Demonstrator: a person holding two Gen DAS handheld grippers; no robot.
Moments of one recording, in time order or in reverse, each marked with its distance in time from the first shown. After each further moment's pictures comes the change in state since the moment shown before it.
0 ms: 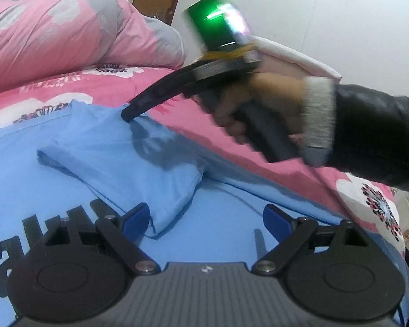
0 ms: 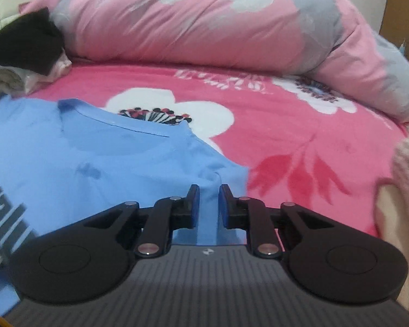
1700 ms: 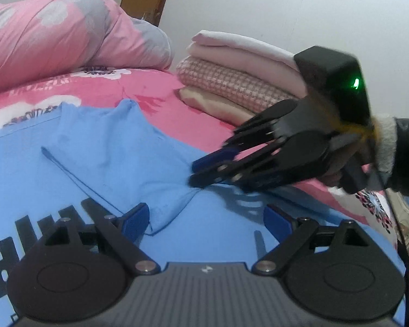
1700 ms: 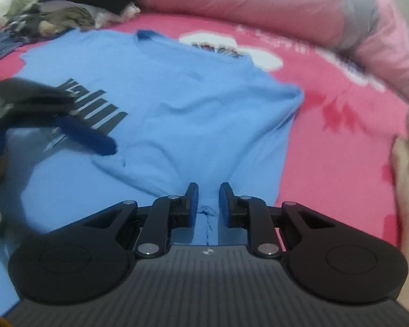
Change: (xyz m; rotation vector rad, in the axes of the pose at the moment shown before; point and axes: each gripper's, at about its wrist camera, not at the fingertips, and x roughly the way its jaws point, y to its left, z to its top) left arm -0.003 0.000 -0.003 0.034 -0.009 -0.049; right arm -0.091 0.019 -0.089 -0.160 0.099 0.178
